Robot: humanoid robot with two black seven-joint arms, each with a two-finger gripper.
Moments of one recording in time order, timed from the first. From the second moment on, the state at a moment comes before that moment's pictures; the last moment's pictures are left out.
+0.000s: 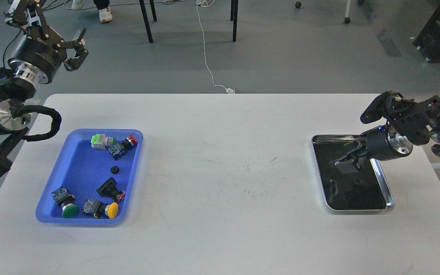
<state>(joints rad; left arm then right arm) -0.82 0.57 -0.72 -0.86 -0.05 -0.28 -0.33 1.50 -0.65 -0.64 1.06 -1.33 0.17 0.49</state>
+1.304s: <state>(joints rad) -0.79 0.89 -0.35 -1.35 1.73 -0.35 -0.32 0.80 -0.45 0.67 0.70 0.13 0.36 0.49</state>
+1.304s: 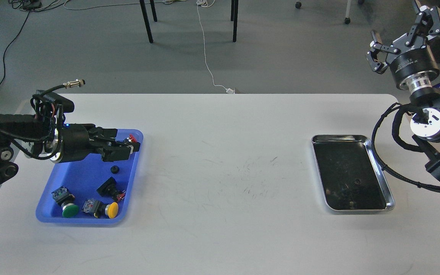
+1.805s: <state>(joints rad) -0.78 0.76 -0.26 -1.15 1.88 -0.25 -0.31 0.74 -0.49 0.68 0.81 0.13 0.37 0.49</state>
